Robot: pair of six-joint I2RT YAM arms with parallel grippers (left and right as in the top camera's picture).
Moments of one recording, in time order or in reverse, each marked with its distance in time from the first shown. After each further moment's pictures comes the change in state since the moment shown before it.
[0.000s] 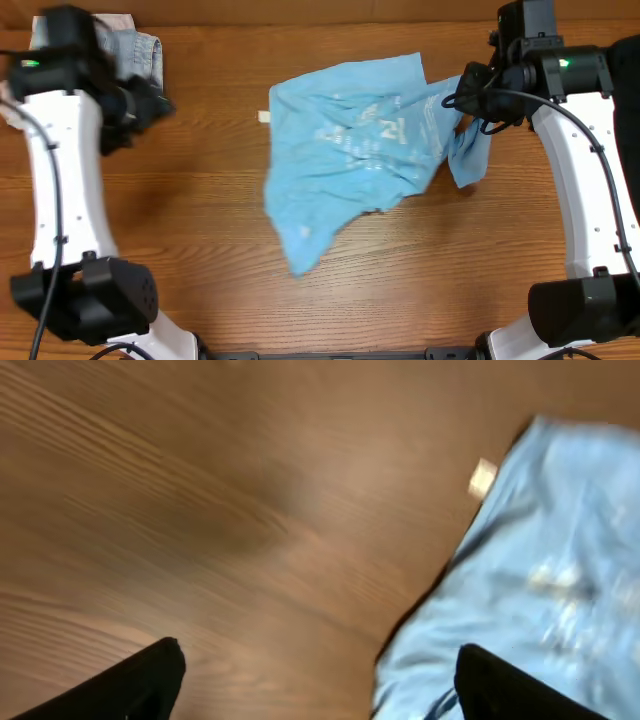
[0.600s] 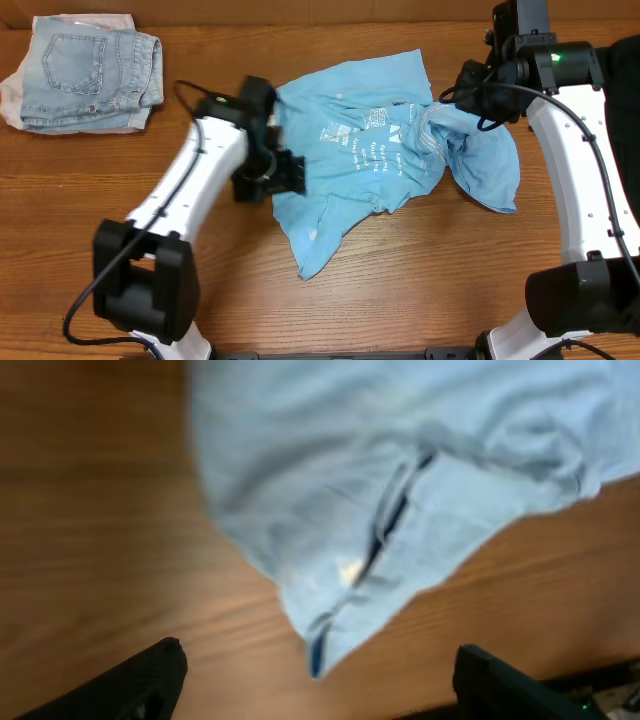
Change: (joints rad) left arm -0.522 0.016 -0.409 0.152 0.179 -0.005; right arm -0.014 0.043 0.000 0.025 0.012 0.001
